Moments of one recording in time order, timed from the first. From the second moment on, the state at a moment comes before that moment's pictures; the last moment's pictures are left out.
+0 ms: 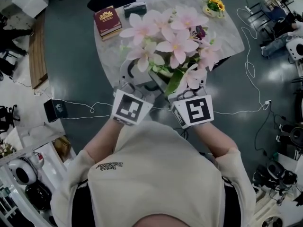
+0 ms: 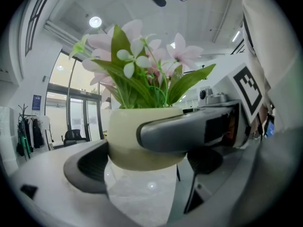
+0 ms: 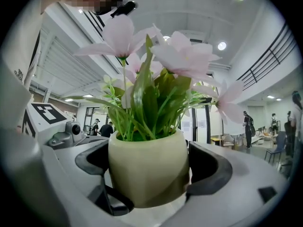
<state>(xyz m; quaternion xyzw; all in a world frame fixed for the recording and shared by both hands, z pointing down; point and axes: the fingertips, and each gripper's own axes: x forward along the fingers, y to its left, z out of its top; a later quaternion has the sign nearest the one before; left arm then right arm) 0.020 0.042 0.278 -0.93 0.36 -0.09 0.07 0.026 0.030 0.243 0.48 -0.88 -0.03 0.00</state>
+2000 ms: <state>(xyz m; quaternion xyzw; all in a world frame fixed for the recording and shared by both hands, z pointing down) 0.028 -0.187 0.283 -0.93 0.35 -0.10 0.09 0.031 -0.200 0.247 0.48 -0.88 -0.04 0.01</state>
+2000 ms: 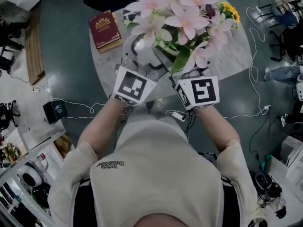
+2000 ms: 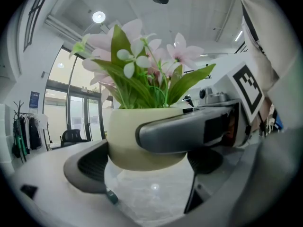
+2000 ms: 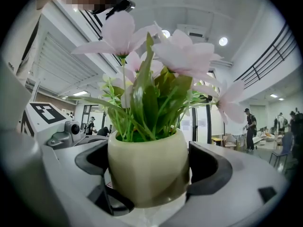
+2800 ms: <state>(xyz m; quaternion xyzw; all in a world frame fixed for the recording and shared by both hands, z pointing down) 0.029 -0.336 0.460 -0.93 0.34 -0.12 0.02 0.033 -0.354 0.424 0.48 -0.88 0.02 0.07</state>
